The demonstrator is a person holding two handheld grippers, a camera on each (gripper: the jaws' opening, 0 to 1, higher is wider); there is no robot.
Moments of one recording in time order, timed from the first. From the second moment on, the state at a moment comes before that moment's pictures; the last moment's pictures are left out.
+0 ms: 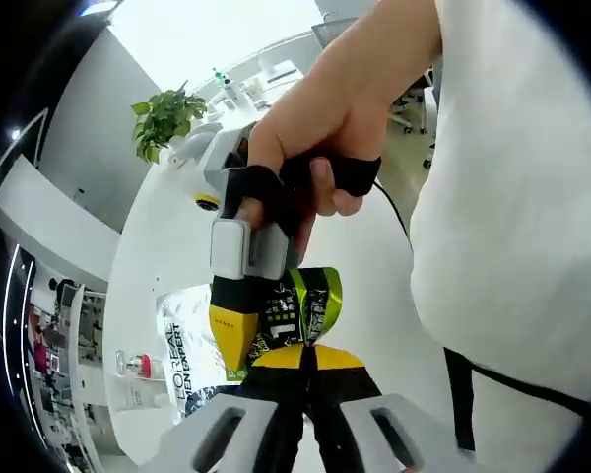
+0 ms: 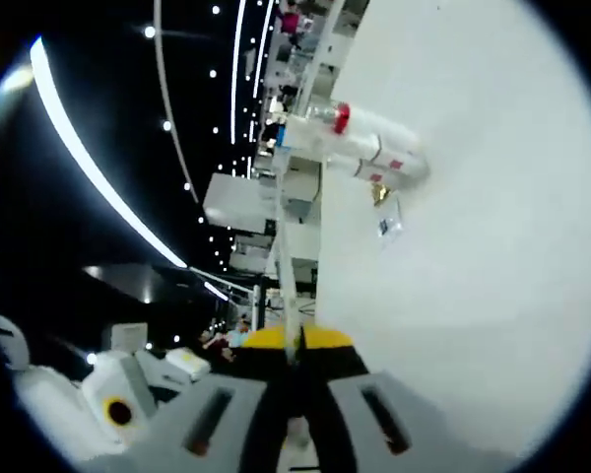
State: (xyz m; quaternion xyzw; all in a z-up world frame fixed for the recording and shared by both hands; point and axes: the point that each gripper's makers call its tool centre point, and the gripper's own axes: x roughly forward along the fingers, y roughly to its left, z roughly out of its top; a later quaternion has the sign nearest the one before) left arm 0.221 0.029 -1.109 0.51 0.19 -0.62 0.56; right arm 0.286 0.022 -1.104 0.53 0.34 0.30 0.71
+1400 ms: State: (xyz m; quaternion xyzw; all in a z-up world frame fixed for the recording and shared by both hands) left arm 0.244 0.013 -1.046 -0.29 0.38 -0.55 0.68; right arm 0.275 -0.008 -1.029 0.54 0.19 0.39 0.72
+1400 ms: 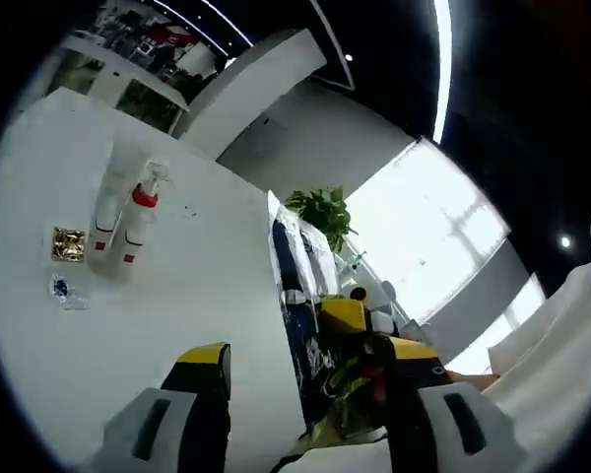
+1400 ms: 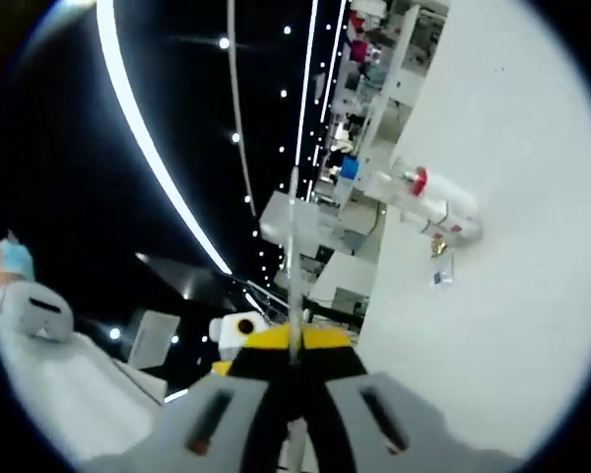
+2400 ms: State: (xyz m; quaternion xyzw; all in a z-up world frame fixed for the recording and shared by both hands) left arm 0.232 0.021 -1.025 -0.35 0.35 -0.58 0.64; right arm 0.258 0.020 -1.004 0.51 0.16 0.45 0.72
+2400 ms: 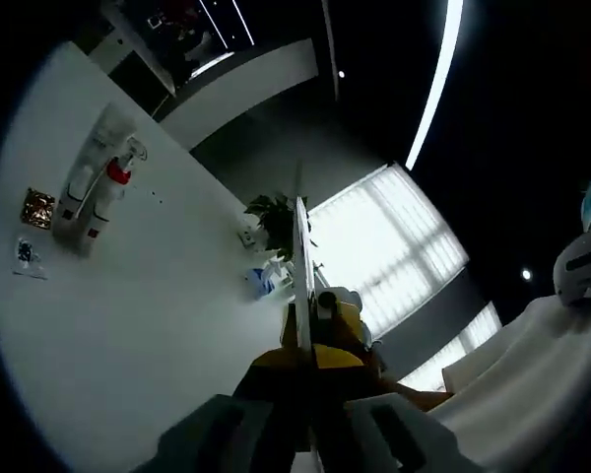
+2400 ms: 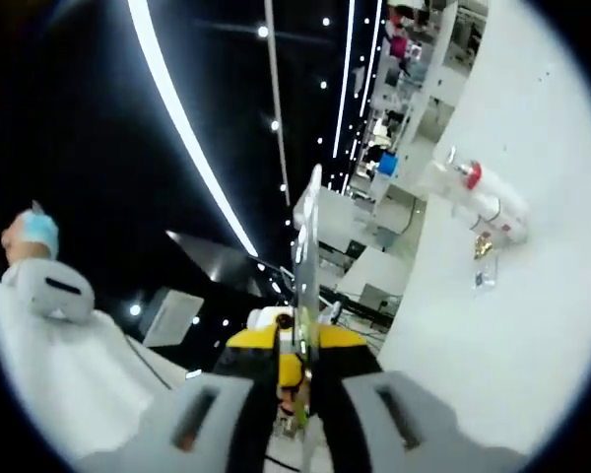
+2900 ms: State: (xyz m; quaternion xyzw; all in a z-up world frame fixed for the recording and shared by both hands) left arm 0.248 0.042 -1.020 -0.38 0.33 -0.55 0.66; right arm 0.234 0.047 -1.028 0.47 0.20 0.47 0.72
